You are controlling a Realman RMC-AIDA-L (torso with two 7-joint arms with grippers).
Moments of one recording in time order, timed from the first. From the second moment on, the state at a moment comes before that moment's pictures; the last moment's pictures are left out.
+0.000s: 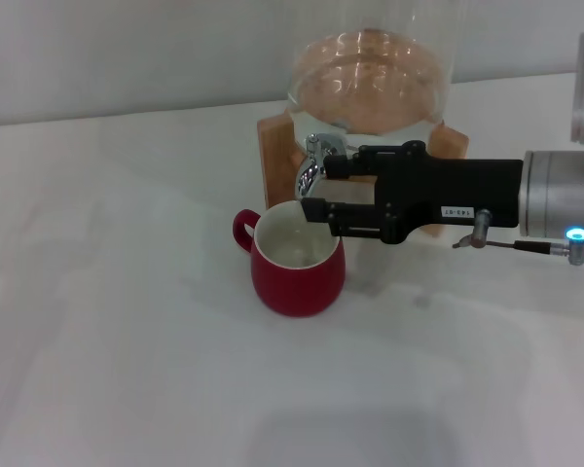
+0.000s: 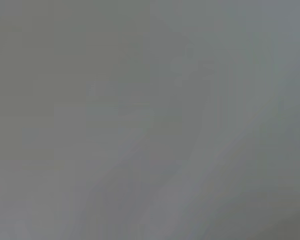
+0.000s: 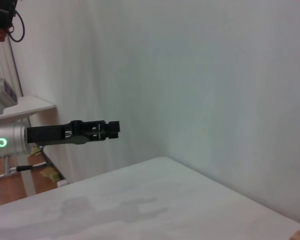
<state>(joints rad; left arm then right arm) -0.23 -2.05 0.76 0.81 -1.80 -1.09 1.54 0.21 2.01 1.68 1.29 -1.49 1.12 -1.45</state>
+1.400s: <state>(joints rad) -0.24 -2.04 0.76 0.81 -1.77 -1.04 1.53 0.02 2.01 2.01 1.37 -1.47 1.18 -1.40</state>
